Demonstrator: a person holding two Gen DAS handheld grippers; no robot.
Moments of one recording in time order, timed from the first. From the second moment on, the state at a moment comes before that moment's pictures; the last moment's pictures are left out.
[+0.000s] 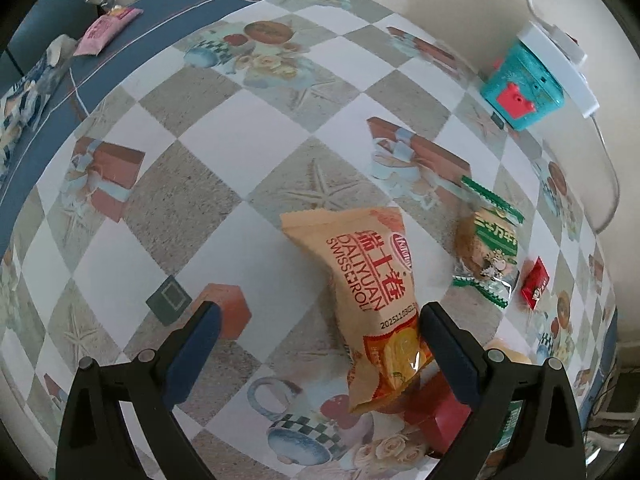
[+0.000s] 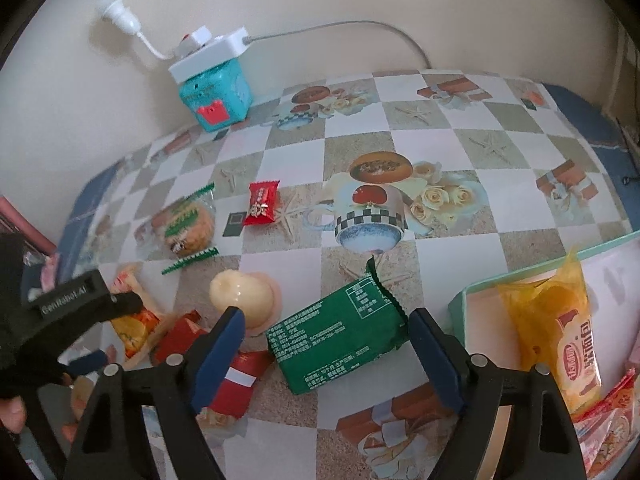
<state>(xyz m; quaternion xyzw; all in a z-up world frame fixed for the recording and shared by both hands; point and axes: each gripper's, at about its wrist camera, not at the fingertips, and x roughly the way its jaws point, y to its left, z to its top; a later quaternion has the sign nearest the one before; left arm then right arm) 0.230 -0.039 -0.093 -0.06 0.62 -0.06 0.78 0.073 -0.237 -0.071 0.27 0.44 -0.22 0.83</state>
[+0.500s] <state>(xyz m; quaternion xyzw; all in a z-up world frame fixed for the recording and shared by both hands) 0.226 -0.024 -0.081 -0.07 0.62 -0.06 0.78 0.060 -0.258 -0.076 0.35 0.40 -0.17 0.83</state>
